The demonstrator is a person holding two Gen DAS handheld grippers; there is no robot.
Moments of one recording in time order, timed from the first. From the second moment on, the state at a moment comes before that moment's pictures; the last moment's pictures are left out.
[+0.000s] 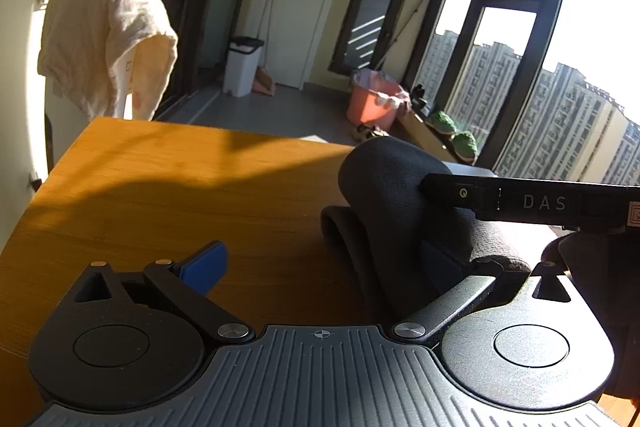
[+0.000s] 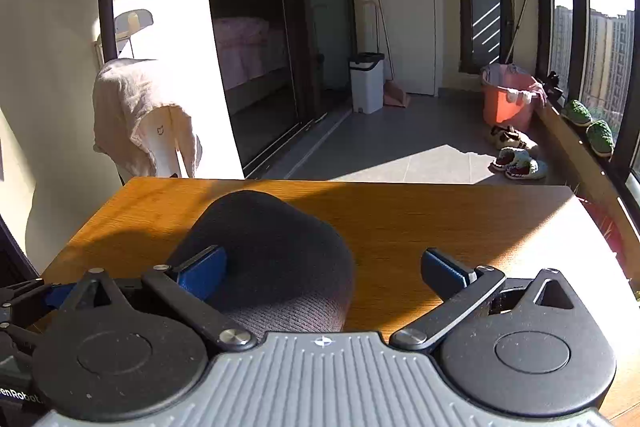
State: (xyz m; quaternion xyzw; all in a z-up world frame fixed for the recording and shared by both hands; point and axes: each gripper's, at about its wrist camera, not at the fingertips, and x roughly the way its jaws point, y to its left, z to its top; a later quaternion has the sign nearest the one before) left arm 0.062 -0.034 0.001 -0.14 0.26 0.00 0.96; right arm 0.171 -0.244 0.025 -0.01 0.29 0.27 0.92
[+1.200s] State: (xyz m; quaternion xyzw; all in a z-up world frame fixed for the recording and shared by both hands) left arm 0.056 -0.036 -0.001 -0.15 0.26 0.02 0.95; right arm 0.108 -0.299 -0.003 0.06 0.30 0.22 0.93
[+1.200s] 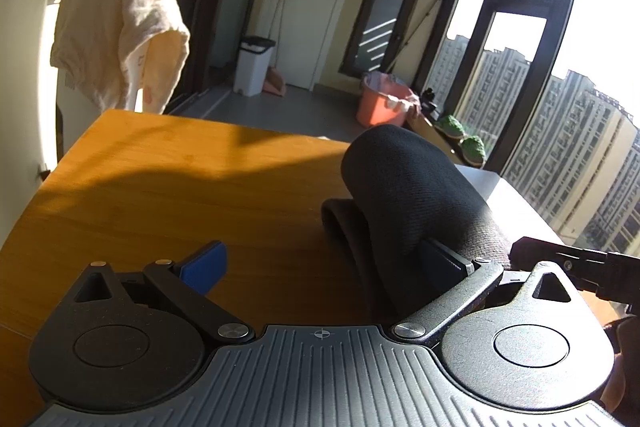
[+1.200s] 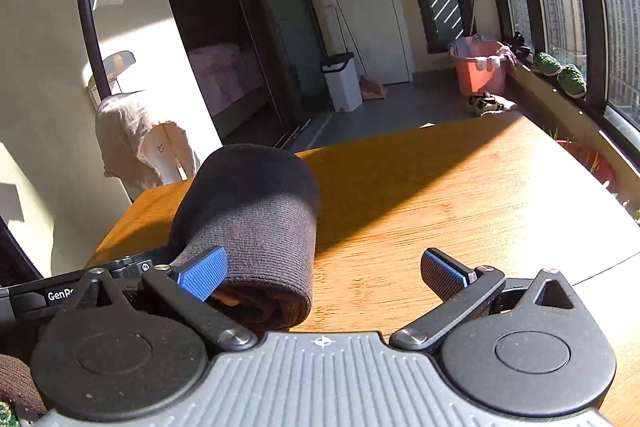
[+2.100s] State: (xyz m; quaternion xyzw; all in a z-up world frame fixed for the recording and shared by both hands) left arm 0.045 -0.027 -0.002 -0.19 0.24 0.06 0.95; right arm 0.093 -0.266 -0.020 -0.04 0.36 0.13 0.92
